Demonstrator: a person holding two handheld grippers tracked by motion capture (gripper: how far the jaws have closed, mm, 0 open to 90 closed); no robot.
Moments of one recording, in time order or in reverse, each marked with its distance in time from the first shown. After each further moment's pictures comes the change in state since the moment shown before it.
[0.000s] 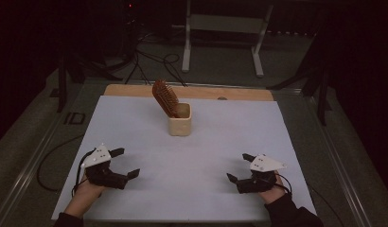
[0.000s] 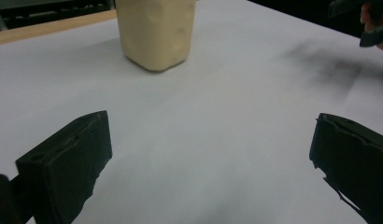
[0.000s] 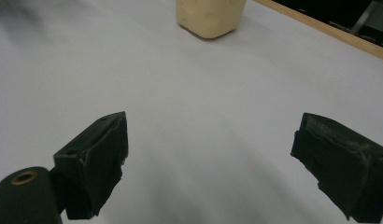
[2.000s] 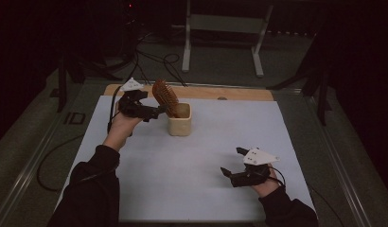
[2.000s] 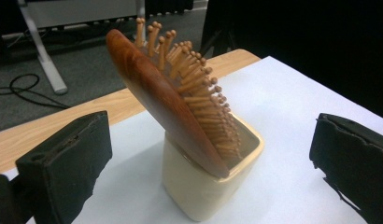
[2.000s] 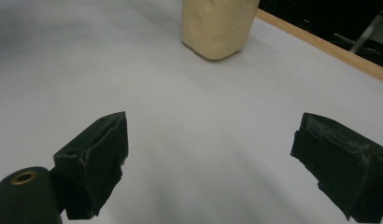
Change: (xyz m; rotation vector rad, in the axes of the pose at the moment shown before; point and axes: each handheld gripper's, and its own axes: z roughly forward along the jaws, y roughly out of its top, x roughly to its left) left arm 0.050 0.168 0.090 -0.020 0.095 -0.073; right arm 0.000 0.022 0.014 -0.026 0.018 -0.036
